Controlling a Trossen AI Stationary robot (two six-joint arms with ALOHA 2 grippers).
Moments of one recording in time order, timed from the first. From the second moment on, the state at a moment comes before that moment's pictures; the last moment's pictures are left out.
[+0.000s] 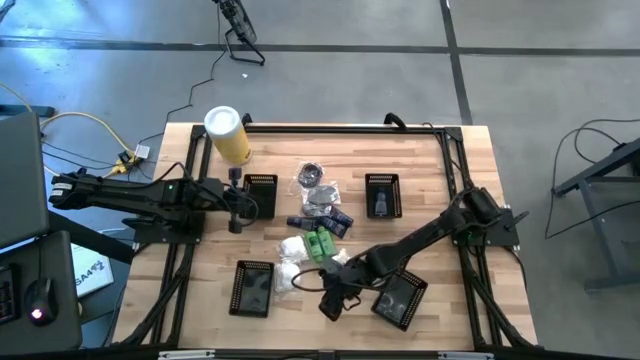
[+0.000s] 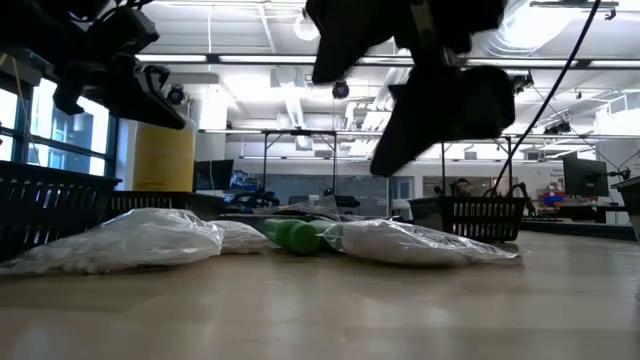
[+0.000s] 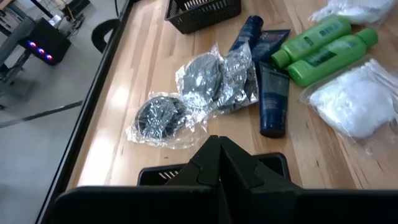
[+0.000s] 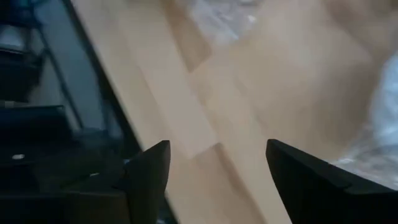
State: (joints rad) left arm 0.00 0.63 0.40 -0.26 -0.26 0.34; right arm 0.45 1.99 1.43 -0.36 -0.07 1.15
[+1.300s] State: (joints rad) left arm 0.00 0.63 0.40 -0.30 -0.26 0.34; right arm 0.40 1.97 1.43 -0.21 -0.01 0.94
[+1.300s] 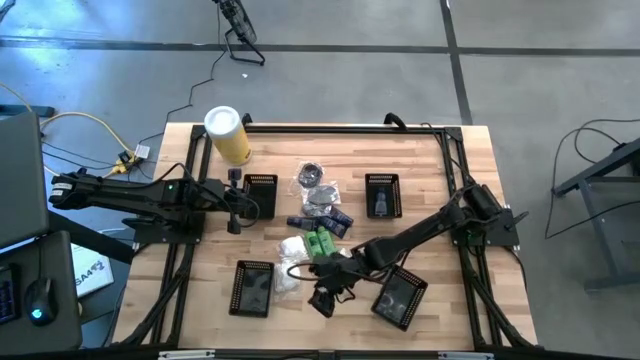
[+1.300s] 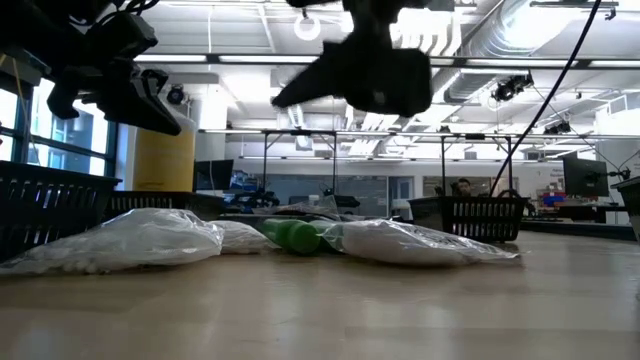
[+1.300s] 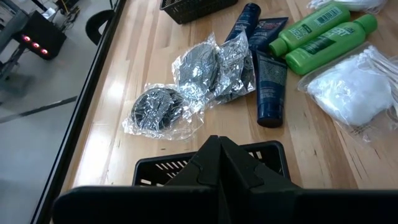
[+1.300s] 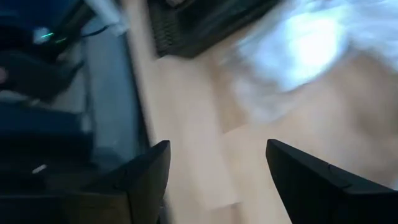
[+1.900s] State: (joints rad) left arm 0.00 0.63 0.40 -0.29 -0.26 0.34; right arm 0.46 1.96 1.43 -0.62 0.24 1.24
